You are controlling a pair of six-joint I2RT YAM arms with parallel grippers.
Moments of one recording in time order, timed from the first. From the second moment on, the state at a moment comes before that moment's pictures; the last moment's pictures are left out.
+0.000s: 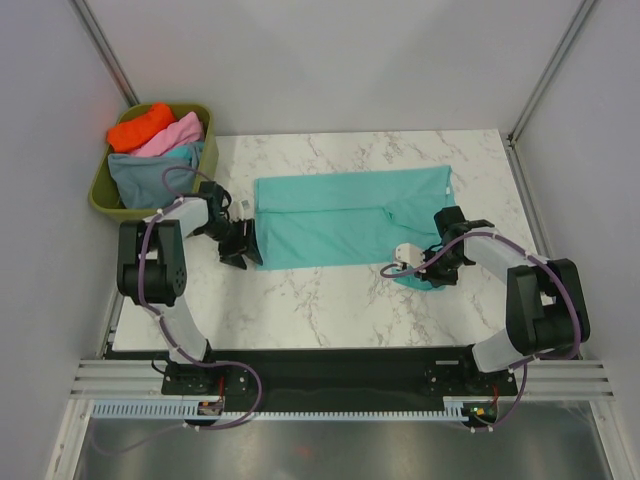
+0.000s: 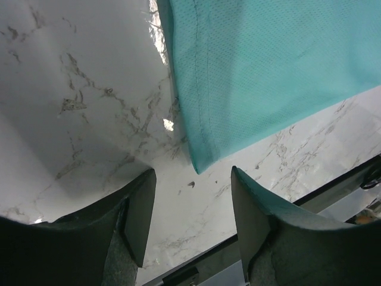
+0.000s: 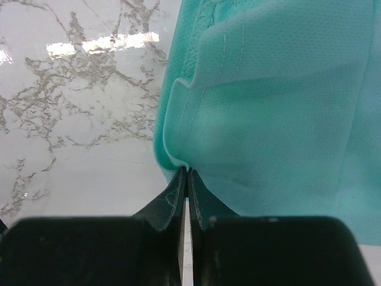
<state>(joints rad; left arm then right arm) -0.01 1.84 1.15 -0.77 0.46 -0.03 0.15 1.52 0.84 -0.79 -0.28 -1.29</state>
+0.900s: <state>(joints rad) -0.05 1.89 1.21 -0.78 0.47 -0.03 0.15 1.52 0.85 -0.78 -0.28 -1.20</state>
